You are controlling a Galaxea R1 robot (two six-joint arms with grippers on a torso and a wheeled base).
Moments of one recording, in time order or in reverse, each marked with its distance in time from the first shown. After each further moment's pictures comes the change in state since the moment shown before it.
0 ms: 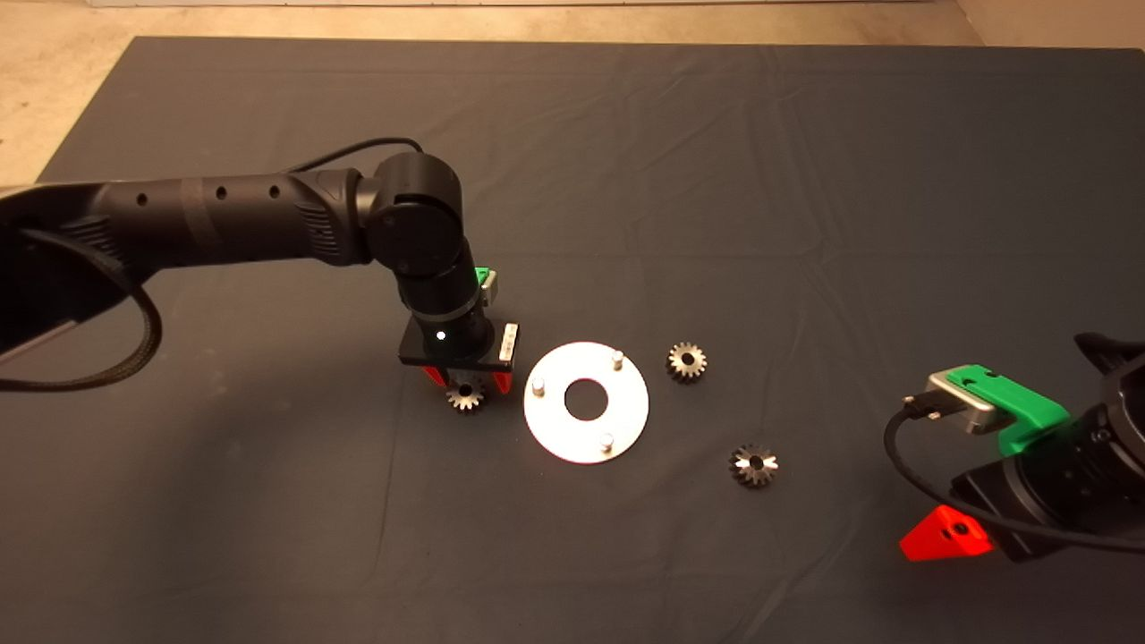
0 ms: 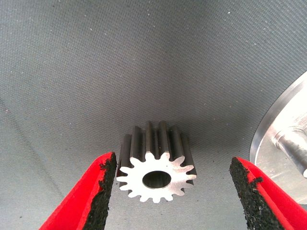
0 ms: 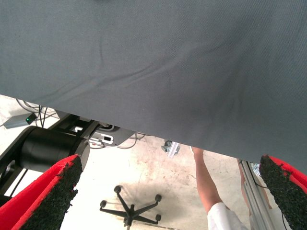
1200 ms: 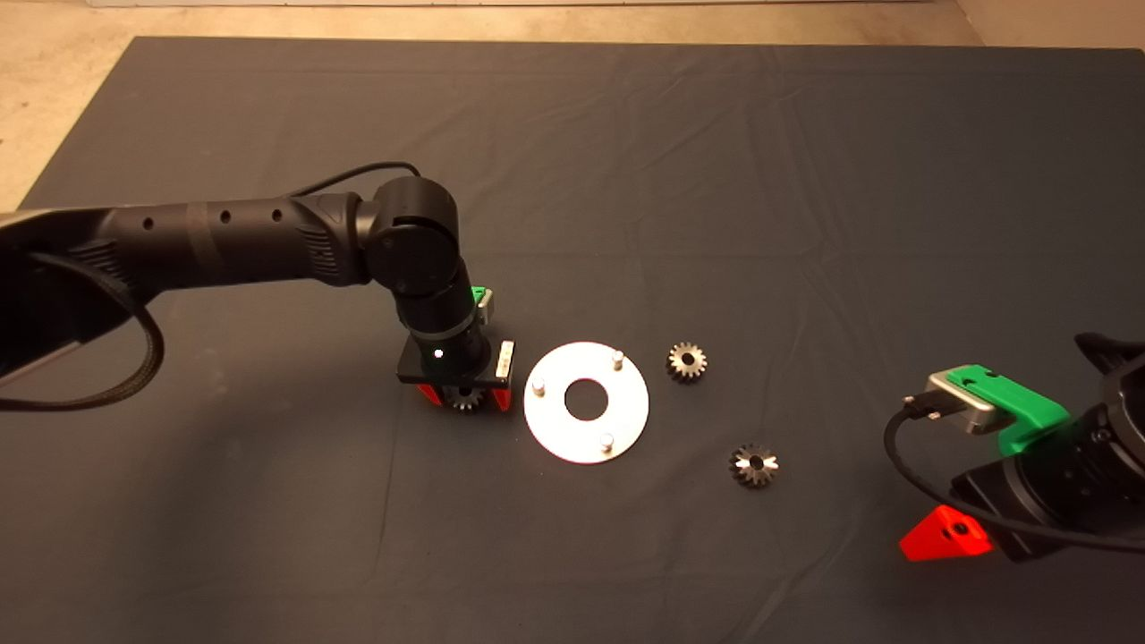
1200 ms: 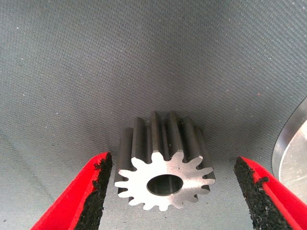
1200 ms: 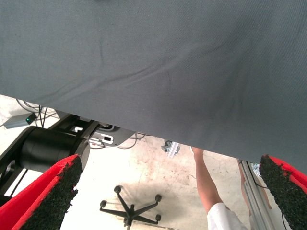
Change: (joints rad) left arm 0.040 -0.011 0.000 0.000 -0.007 0.000; right arm 0.000 0.000 0.000 0.000 0.000 0.000
